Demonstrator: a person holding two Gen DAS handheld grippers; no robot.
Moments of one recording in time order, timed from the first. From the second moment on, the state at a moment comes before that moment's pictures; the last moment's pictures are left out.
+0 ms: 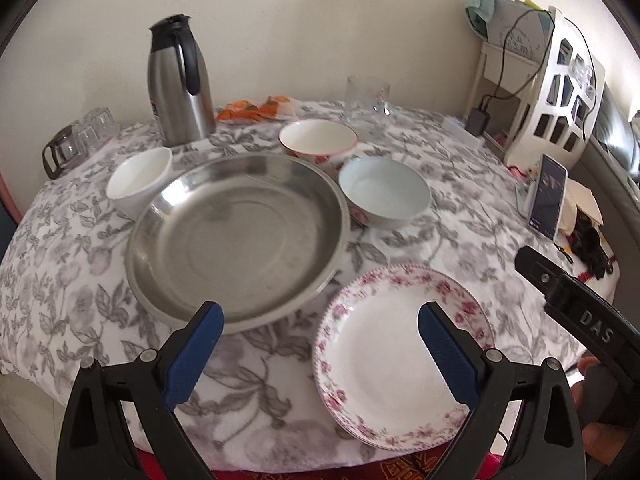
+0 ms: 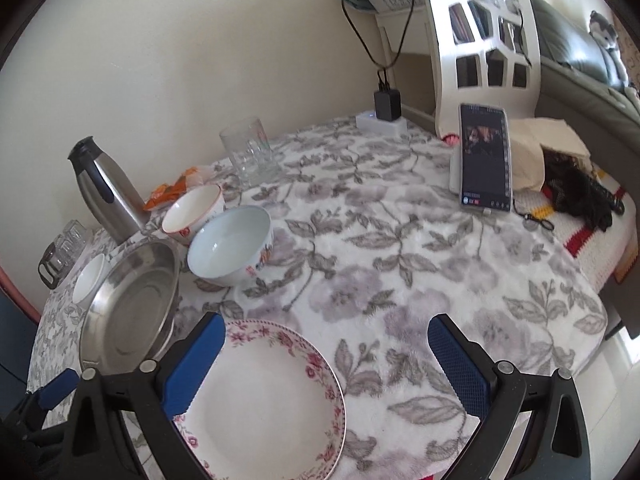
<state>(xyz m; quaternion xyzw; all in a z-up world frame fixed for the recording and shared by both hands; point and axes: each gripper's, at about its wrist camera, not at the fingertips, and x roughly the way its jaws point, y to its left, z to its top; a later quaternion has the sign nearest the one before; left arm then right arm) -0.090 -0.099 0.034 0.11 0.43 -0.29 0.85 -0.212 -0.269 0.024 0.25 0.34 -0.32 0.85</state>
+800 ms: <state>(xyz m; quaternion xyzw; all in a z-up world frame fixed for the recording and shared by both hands) -0.063 -0.092 -0.033 0.04 0.59 -0.26 0.76 -0.197 -0.275 -0.043 0.33 0.46 -0.24 0.79</state>
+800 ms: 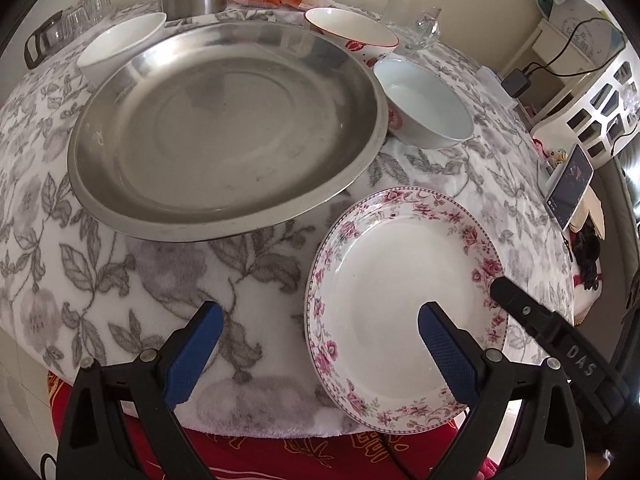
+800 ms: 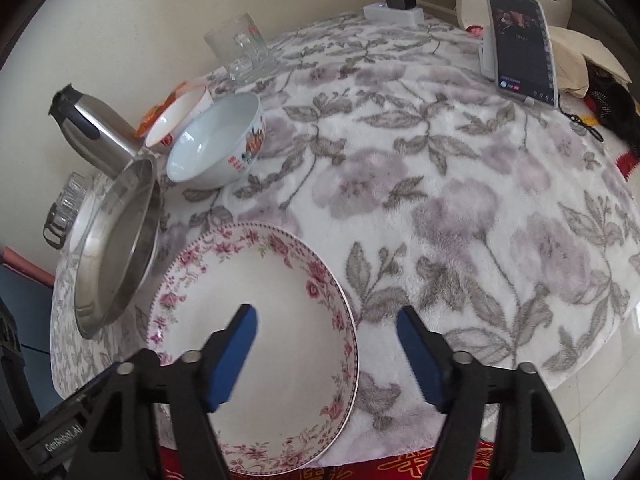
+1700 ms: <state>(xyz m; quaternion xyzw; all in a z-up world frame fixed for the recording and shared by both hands) -0.053 -0.099 -0.063 0.05 0.62 -0.26 0.74 -0.208 -0.286 -0.063 0.39 0.46 -0.23 0.76</state>
